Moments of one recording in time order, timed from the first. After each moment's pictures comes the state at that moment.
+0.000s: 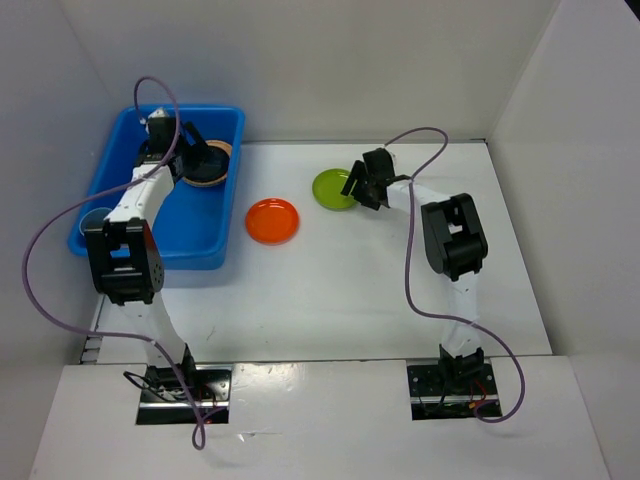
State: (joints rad) left arm 0.12 1.93 1.60 -0.30 -0.02 -0.57; right arm 0.32 2.17 1.54 -0.14 0.02 0.70
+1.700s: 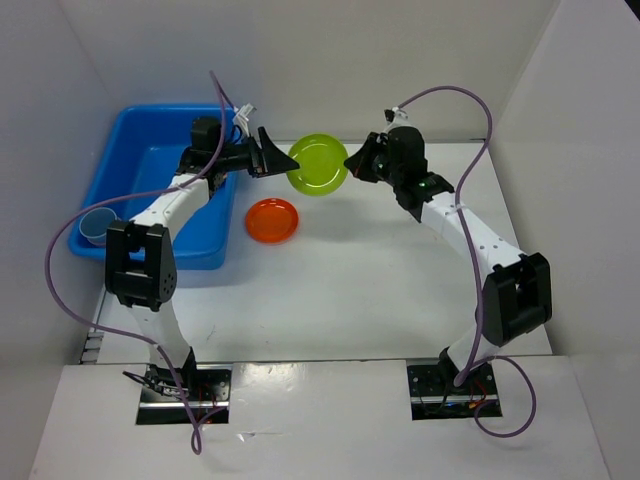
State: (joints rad) left arm -0.13 1.85 1.47 0.12 1.00 -0.63; right arm 0.40 1.57 1.35 -0.08 -0.11 0.56
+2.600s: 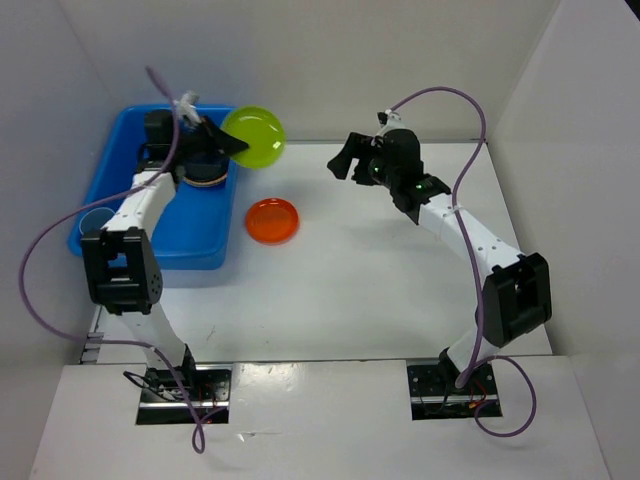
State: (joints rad) left arm 0.04 1.82 1.51 0.02 0.84 -0.69; right arm 0.42 1.57 1.34 -0.09 -0.12 0.54
